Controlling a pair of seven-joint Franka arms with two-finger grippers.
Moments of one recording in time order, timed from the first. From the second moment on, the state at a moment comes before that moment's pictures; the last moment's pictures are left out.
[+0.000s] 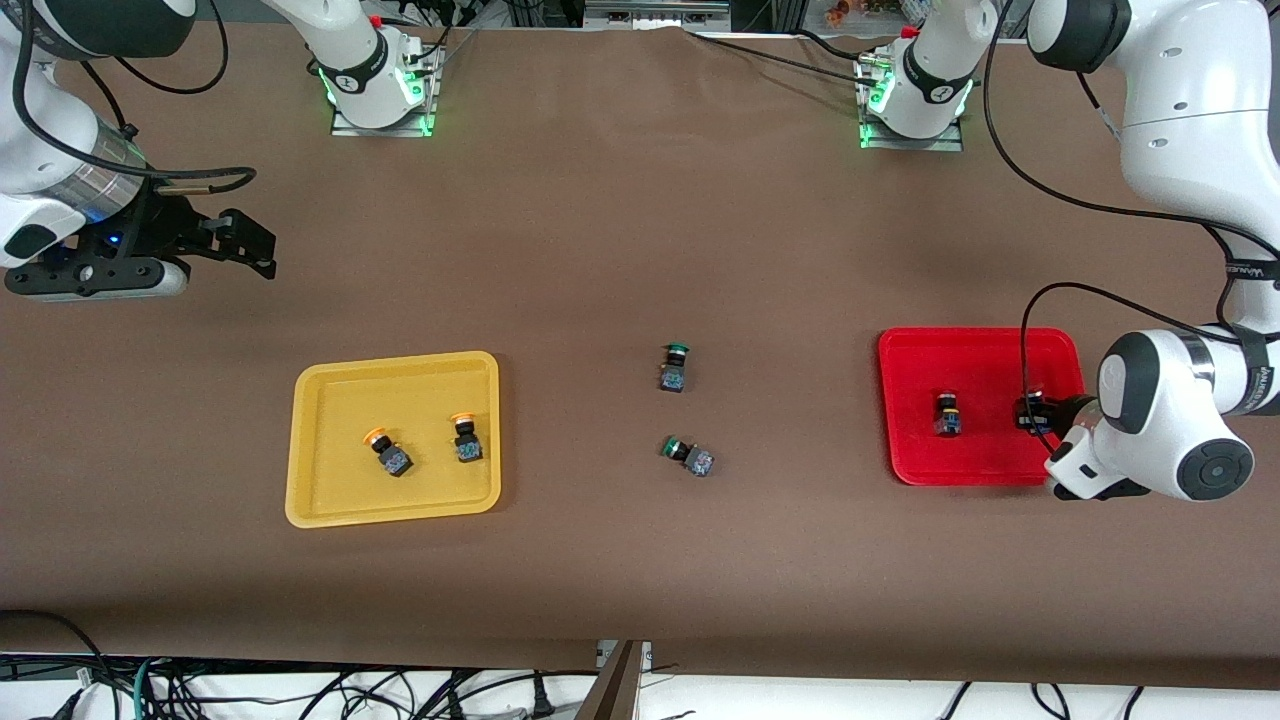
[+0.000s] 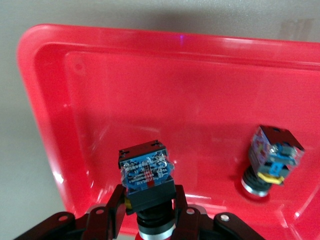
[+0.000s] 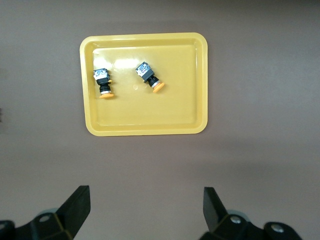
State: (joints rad) left arm 0.08 0.80 0.02 -1.33 0.09 1.72 -0.02; right arm 0.20 0.06 -0.05 -1.61 0.00 1.67 0.09
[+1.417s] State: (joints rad) left arm 0.06 0.20 -0.01 -1.41 0.09 1.50 0.15; right arm 0.20 0.08 -0.05 -1.59 0.00 1.67 0.09
